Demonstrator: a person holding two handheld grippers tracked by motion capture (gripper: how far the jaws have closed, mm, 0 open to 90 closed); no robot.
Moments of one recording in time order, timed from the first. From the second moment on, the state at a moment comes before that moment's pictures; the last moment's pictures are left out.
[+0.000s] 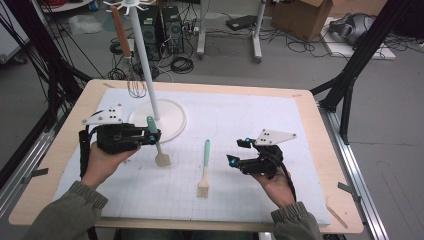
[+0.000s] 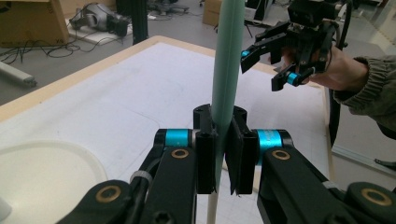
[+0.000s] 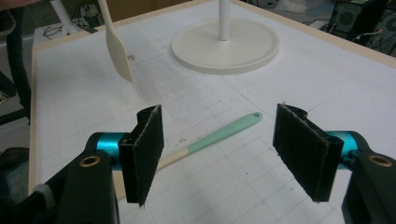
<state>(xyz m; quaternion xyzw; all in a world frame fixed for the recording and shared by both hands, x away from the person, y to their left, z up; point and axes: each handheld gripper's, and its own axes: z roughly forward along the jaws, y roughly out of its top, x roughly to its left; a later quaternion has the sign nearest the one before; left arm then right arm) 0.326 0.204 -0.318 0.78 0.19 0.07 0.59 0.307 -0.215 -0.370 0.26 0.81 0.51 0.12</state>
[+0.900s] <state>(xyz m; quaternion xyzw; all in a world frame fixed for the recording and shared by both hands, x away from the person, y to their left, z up) 0.375 0.220 -0.236 0.78 0.19 0.08 0.59 0.313 -0.222 -0.376 0.27 0.81 0.51 0.12</state>
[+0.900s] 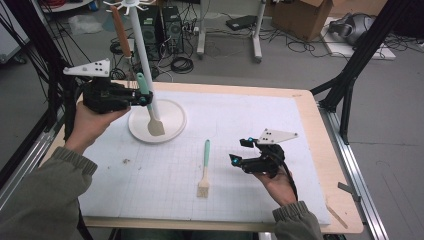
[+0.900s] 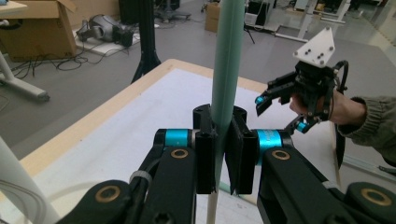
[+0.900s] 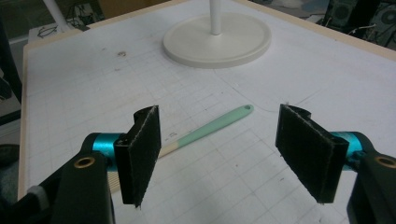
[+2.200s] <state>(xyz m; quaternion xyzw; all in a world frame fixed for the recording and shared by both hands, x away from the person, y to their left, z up) 0.431 0.238 -0.154 0.76 0.20 0.09 0.61 0.313 -0.224 -0.376 0.26 0.81 0.52 0.12</state>
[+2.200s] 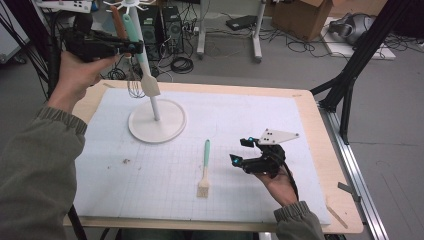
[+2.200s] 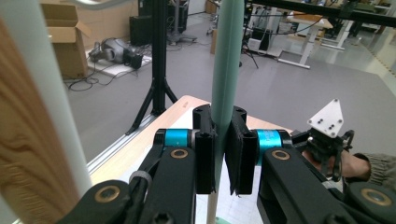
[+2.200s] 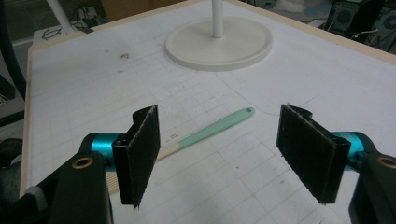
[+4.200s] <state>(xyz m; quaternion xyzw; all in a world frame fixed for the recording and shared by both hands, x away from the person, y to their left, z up) 0.442 0.241 -0.163 0.74 0.25 0.12 0.61 0.310 -0.223 -0.374 0.25 0.80 0.53 0.12</state>
